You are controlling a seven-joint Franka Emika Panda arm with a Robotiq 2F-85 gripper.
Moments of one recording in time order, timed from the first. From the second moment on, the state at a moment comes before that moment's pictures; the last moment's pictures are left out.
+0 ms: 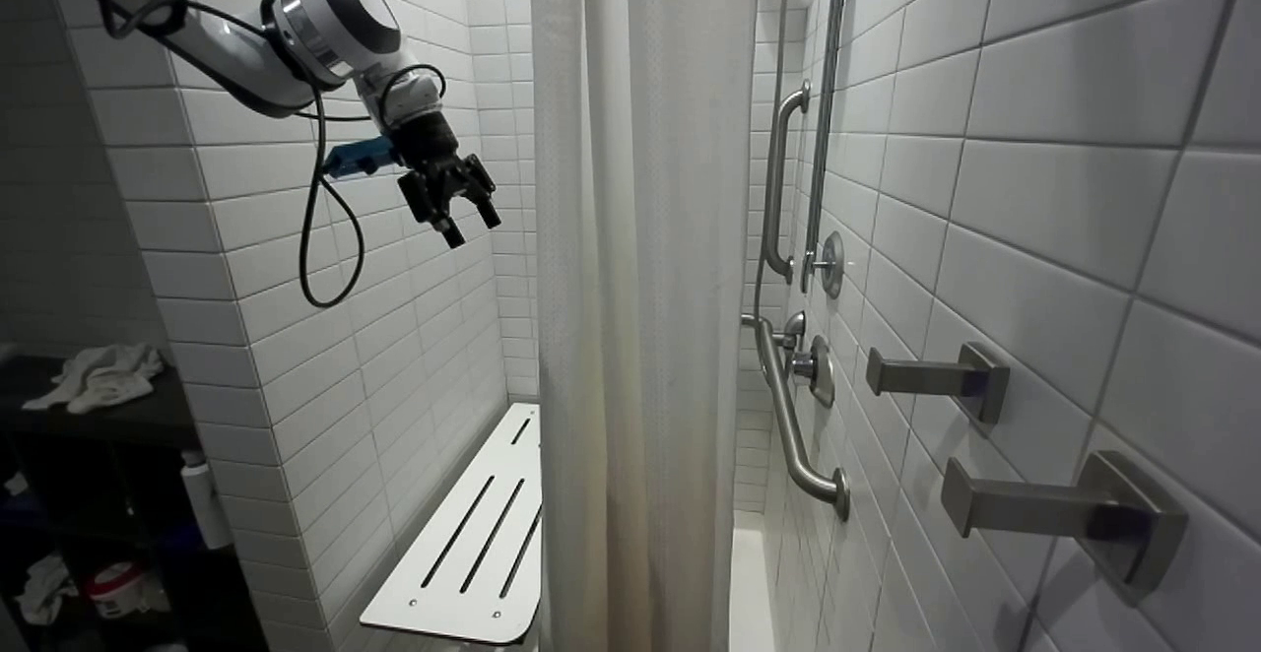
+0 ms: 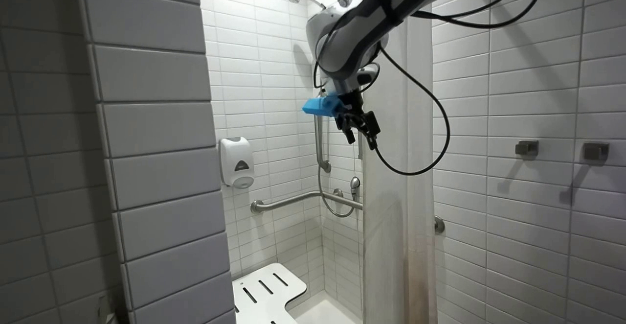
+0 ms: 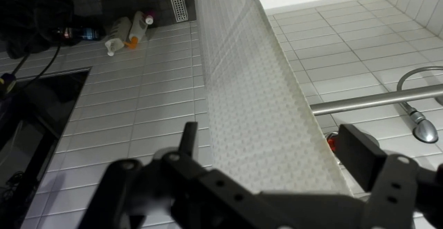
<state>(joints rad) -0.04 0.03 0.06 -1.90 -0.48 1.94 1.89</state>
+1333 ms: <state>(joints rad) -0.03 0.04 0.06 -1.90 -0.49 1.94 1.90</state>
